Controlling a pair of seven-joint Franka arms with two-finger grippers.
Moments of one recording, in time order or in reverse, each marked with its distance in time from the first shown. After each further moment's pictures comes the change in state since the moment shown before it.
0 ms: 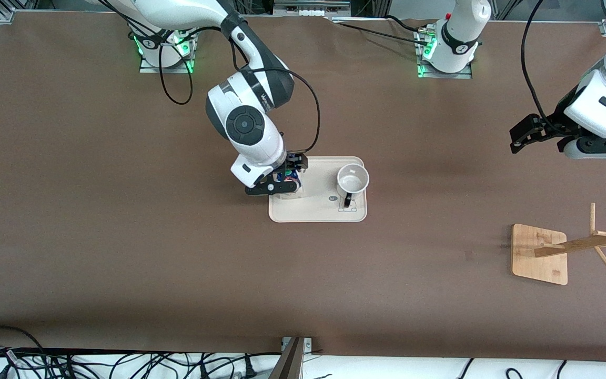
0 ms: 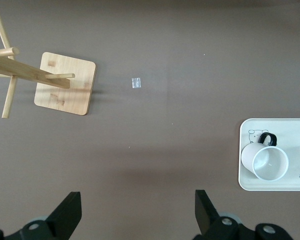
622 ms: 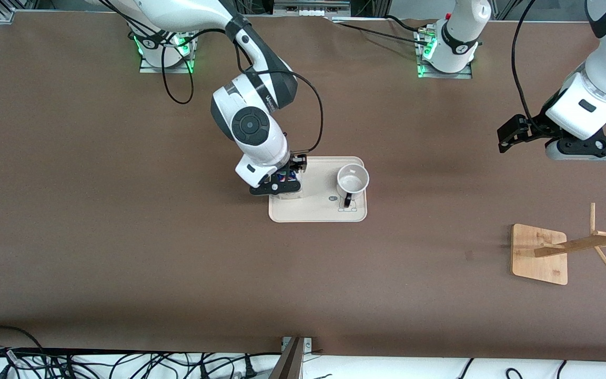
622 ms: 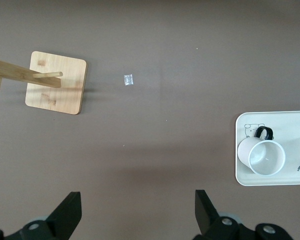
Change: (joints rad) left arm -0.012 0.003 -0.018 -0.017 0.000 0.008 0.000; right arm 0.013 0.022 0.000 -0.005 0.000 0.033 -0.005
